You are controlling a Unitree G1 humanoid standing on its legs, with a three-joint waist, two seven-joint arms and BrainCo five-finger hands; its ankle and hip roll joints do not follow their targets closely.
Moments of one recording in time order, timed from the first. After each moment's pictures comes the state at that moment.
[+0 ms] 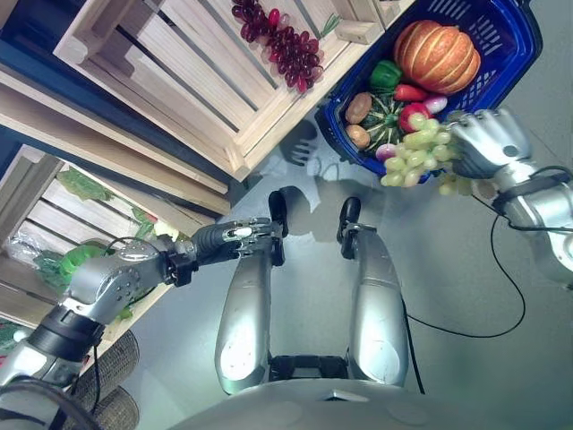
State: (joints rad) left arm -0.14 0.86 -0.29 -0.14 -1.00 0.57 -0.47; right arm -0.24 -1.18 0.24 -0.10 -0.74 0.16 -0.16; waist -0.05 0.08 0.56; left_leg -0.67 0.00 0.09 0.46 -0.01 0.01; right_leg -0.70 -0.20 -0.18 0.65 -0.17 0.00
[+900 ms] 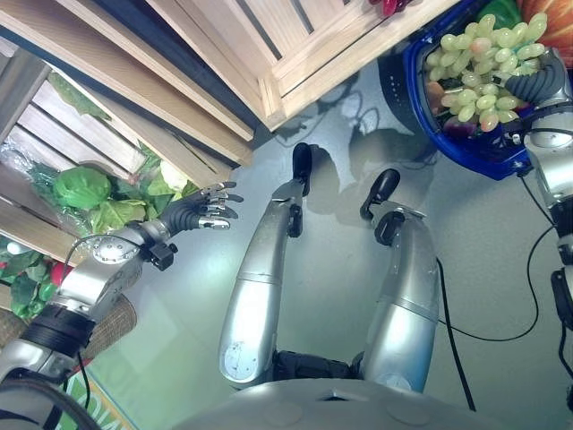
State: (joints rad) left arm -0.16 0.87 -0.33 0.10 -0.63 -0.01 -0.42; right arm -0.90 -0.90 0.32 0.74 0.22 0.13 -0.22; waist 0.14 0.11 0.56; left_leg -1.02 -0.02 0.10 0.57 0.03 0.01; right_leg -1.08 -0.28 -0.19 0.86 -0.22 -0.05
